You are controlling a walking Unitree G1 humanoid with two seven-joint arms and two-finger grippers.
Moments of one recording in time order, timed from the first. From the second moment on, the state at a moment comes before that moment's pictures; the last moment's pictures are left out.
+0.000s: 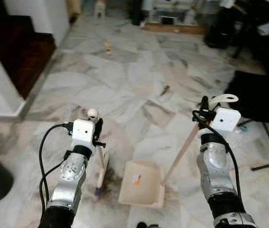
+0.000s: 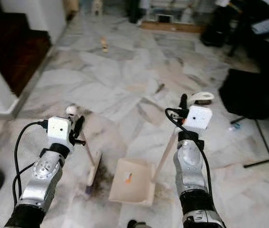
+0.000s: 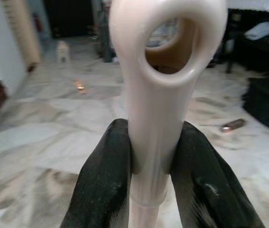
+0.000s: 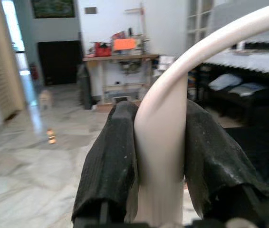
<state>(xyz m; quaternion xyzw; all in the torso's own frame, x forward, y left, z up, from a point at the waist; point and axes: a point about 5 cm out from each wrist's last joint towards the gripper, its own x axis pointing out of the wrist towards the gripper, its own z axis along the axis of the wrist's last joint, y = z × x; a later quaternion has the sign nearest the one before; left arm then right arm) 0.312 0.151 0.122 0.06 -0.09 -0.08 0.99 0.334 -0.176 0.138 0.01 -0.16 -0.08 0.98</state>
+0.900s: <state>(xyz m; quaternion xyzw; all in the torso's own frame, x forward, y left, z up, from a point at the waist) 0.317 0.147 0.127 0.04 -0.10 -0.08 0.99 0.335 -0.177 0.139 0.00 -0.16 -0.08 0.98</state>
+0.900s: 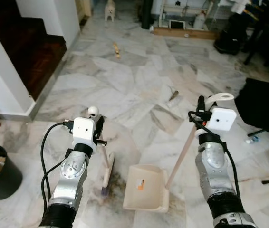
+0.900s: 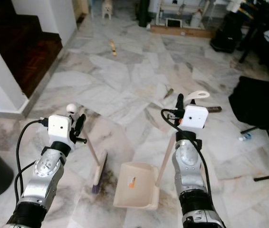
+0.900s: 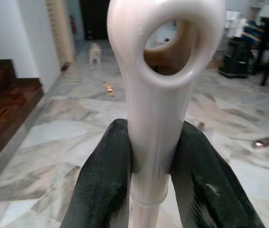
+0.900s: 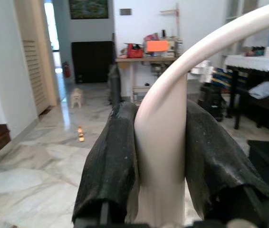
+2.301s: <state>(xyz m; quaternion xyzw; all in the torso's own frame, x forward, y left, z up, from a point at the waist) 0.336 0.147 0.130 0.04 -0.10 -0.09 0.99 0.327 -0.176 0.121 -0.01 -0.14 -0.08 0.99</state>
